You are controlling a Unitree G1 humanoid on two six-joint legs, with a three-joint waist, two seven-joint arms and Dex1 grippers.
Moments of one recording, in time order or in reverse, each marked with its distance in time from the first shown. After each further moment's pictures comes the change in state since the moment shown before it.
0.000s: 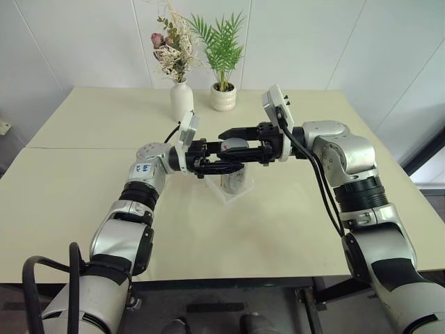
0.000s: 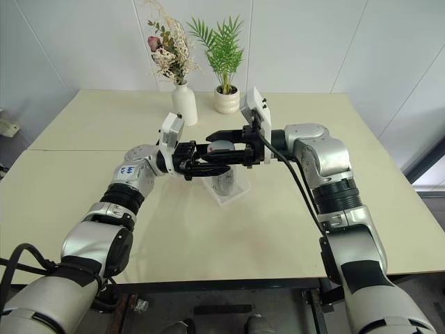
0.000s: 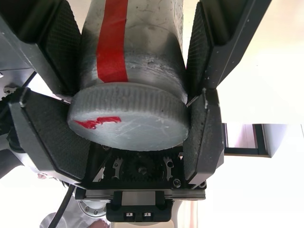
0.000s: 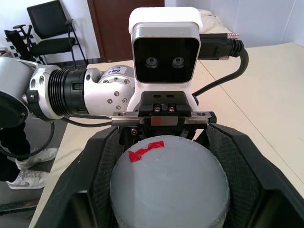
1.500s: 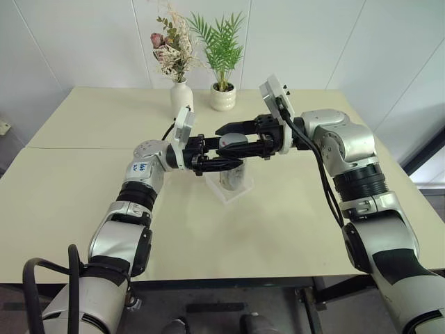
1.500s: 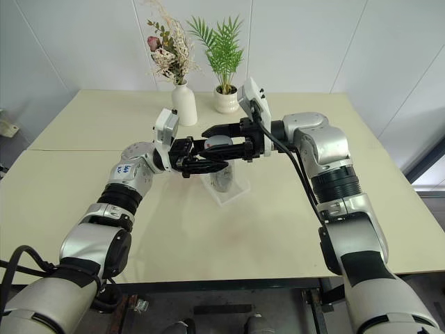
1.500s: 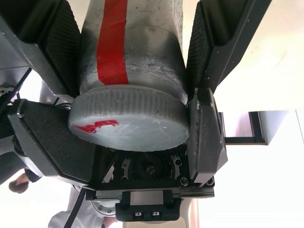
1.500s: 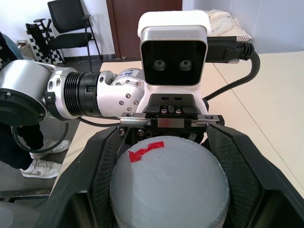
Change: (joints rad) left arm 0.016 0.009 0.006 -0.060 -0.036 0.001 0.001; right arm -0.090 -0.009 0.027 0.098 0.001 -0.040 0.091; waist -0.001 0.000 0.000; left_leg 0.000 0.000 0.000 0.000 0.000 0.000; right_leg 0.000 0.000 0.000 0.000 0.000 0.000
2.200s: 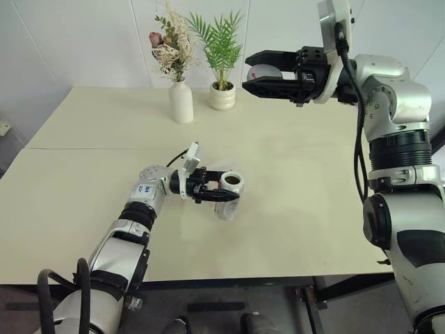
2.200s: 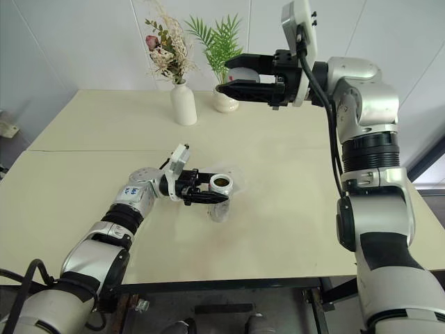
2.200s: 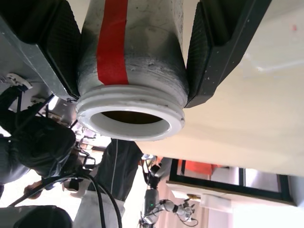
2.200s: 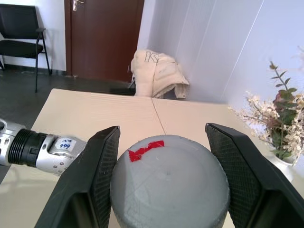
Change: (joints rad) left arm 0.126 0.009 -0.120 -0.026 0.021 0.016 -0.001; right arm -0.170 -0.086 -0.136 0.127 -0.023 -0.120 -0.017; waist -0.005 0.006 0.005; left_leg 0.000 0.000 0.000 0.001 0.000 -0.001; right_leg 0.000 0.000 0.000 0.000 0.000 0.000
